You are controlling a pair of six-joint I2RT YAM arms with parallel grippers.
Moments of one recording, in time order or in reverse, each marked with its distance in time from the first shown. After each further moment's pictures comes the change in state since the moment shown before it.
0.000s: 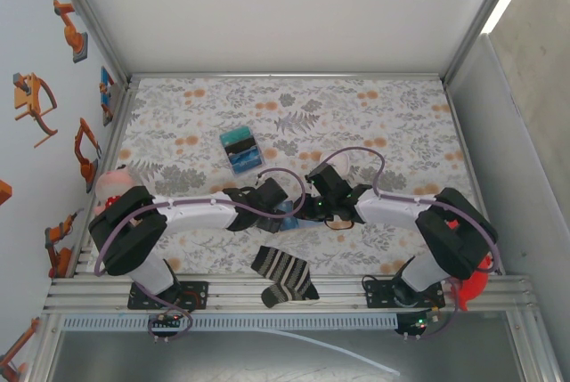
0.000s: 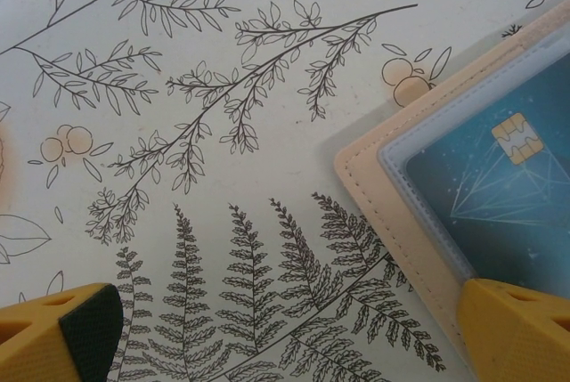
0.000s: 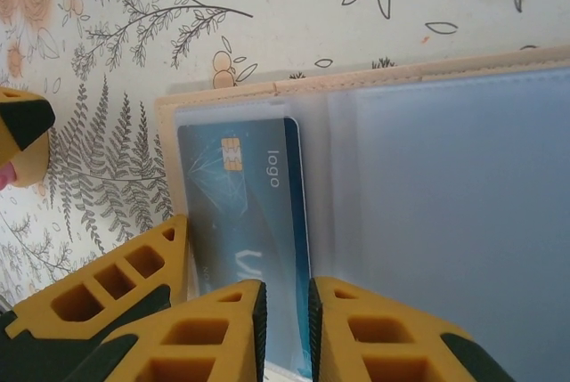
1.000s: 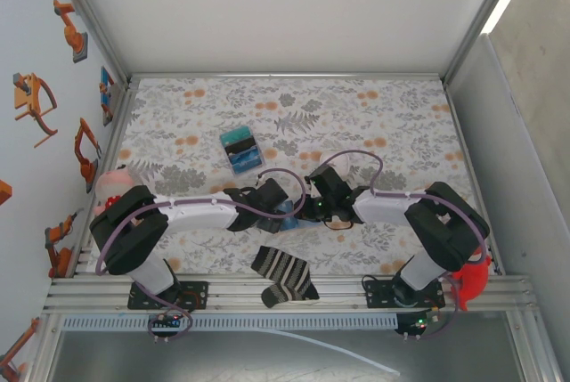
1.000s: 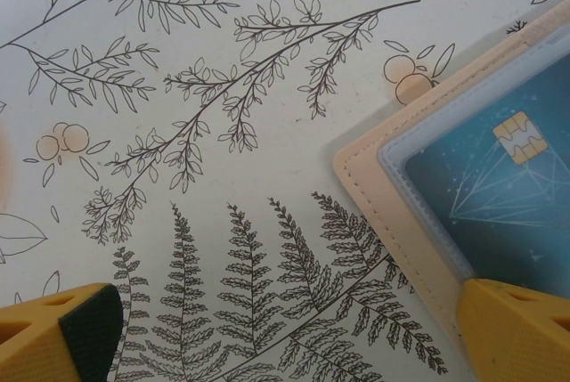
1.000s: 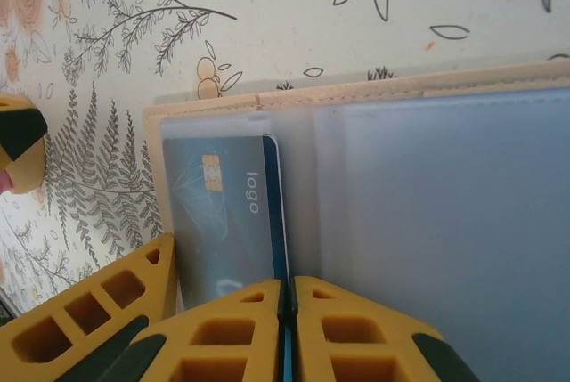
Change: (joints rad) left arm -0.001 0.009 0.001 0.000 -0.001 -0.002; right arm -0.023 0.063 -0.035 0.120 -0.058 0.006
